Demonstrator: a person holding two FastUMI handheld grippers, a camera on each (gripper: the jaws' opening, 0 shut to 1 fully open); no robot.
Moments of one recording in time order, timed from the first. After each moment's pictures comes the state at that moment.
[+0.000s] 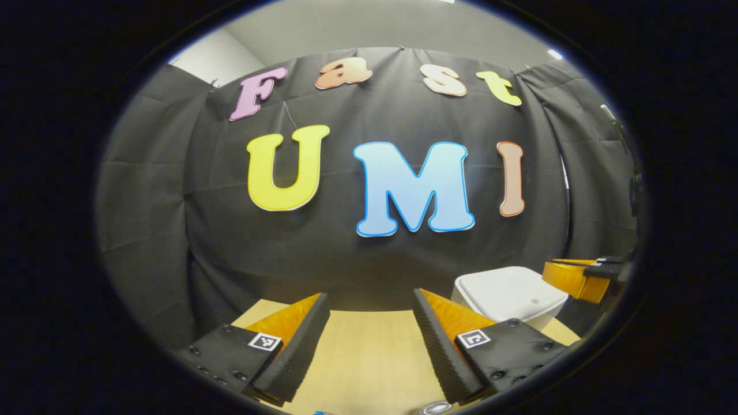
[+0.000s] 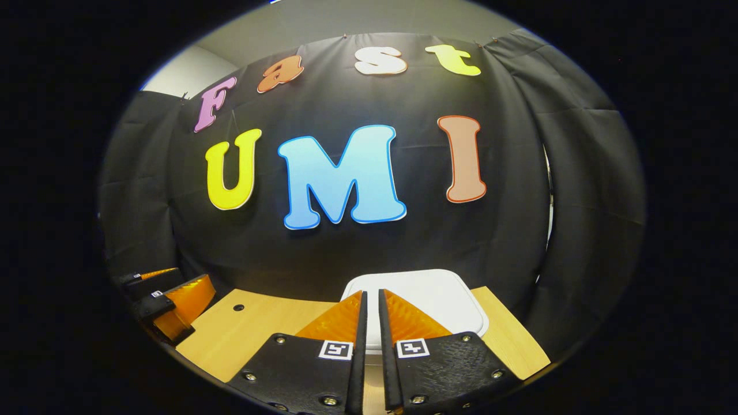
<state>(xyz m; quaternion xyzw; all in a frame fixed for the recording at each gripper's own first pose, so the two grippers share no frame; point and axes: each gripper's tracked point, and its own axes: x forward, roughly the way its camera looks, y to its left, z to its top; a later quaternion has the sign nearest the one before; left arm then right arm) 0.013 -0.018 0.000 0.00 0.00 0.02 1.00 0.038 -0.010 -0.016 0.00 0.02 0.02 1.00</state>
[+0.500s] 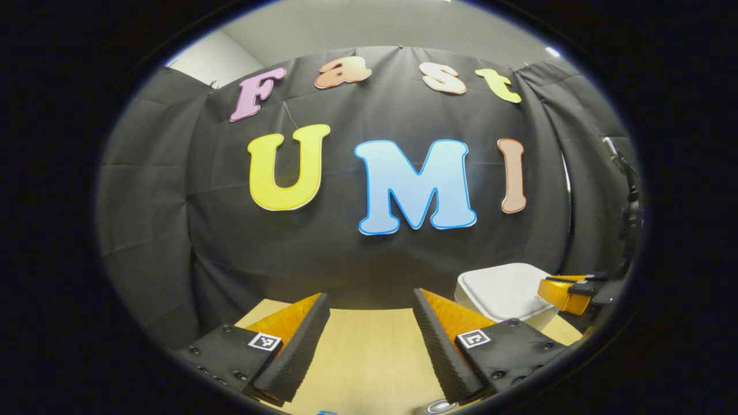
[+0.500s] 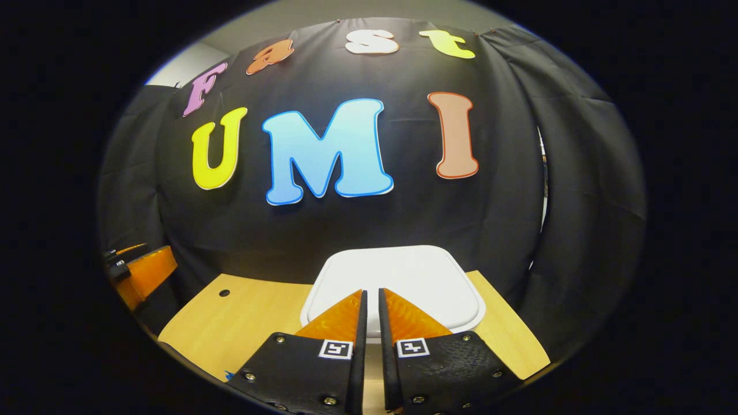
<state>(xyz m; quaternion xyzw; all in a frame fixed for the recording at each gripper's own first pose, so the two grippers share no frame) 0.010 -0.019 -0.003 0.01 0.00 0.02 1.00 0.057 -0.036 -0.061 0.00 0.07 0.00 1.00</state>
